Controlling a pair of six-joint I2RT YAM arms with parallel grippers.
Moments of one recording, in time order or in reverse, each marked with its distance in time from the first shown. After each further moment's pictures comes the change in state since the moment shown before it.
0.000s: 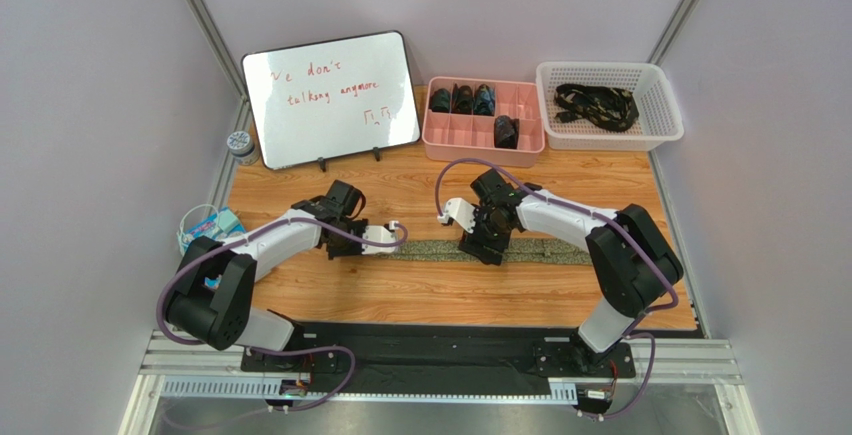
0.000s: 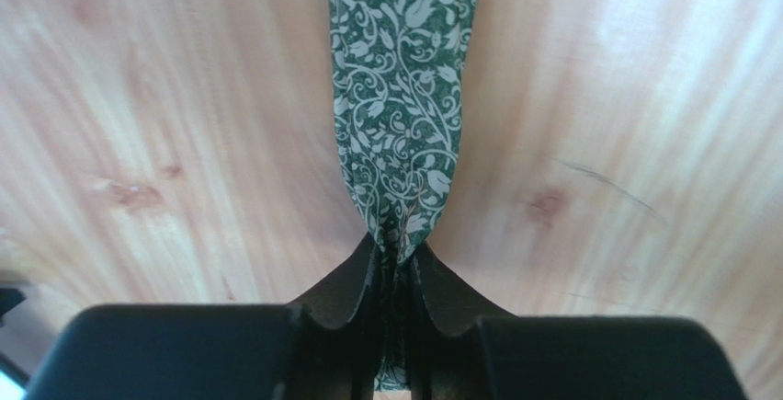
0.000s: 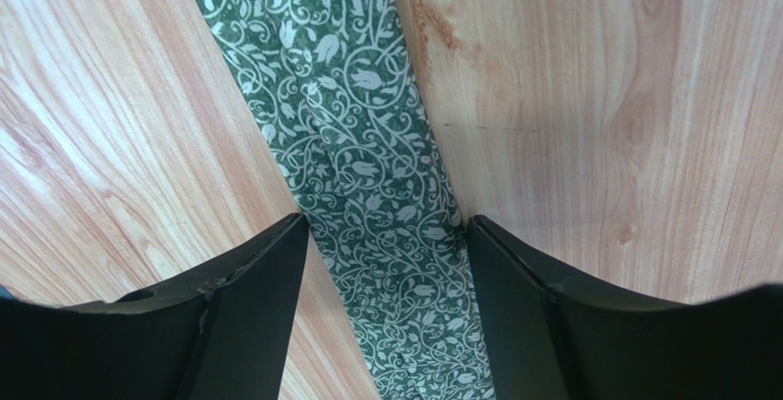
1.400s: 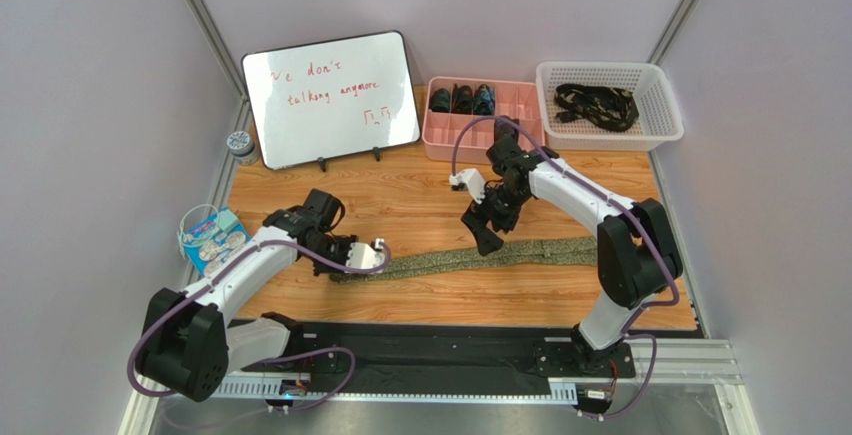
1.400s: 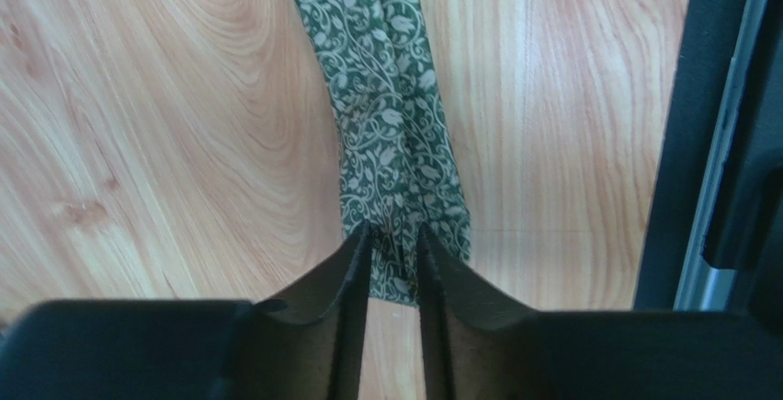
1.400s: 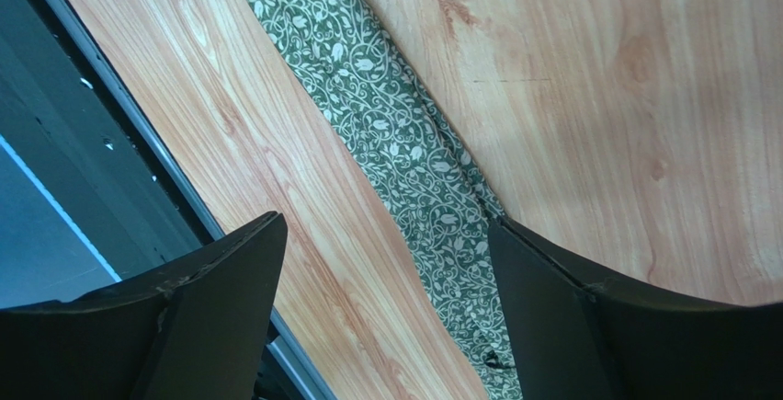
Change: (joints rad) left arm 0.061 -0.239 -0.026 -0.266 0.222 0.170; right arm -0.148 0.024 0.266 -0.356 -0.270 0.116
